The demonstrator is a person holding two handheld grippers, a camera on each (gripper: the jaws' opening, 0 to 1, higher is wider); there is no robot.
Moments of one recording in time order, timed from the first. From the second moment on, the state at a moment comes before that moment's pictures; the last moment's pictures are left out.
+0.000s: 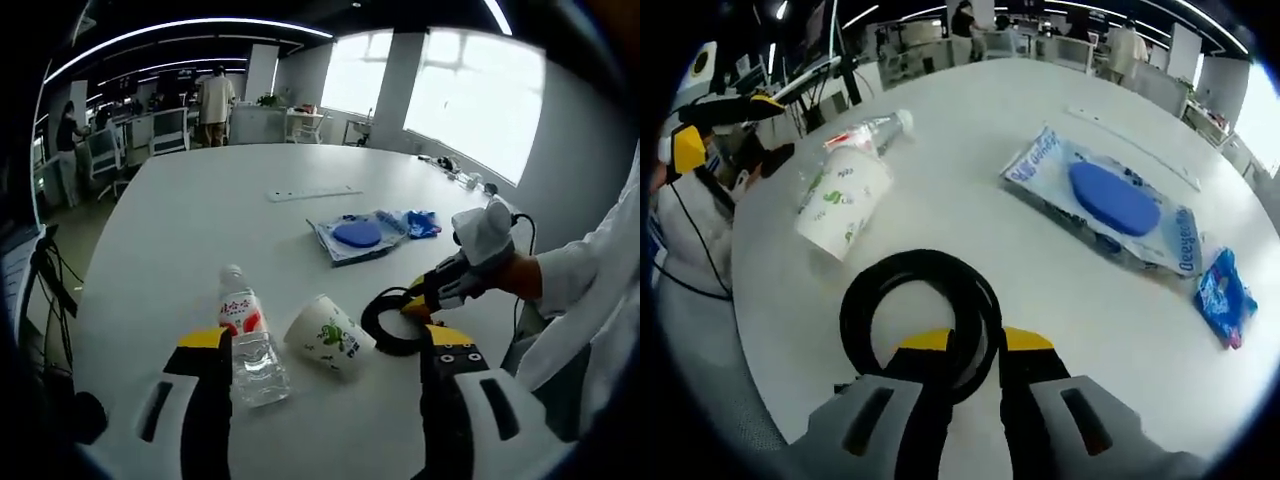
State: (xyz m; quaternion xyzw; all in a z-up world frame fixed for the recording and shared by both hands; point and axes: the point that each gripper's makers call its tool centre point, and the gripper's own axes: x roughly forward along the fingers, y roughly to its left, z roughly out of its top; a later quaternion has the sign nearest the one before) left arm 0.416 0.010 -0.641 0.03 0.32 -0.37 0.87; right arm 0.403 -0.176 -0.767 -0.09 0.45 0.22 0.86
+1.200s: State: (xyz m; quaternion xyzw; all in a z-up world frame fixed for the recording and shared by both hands) left arm 0.417 -0.026 -0.640 0.05 0.32 -0.40 0.86; right arm 0.395 -0.188 -0.746 -0.02 0.42 0.23 0.88
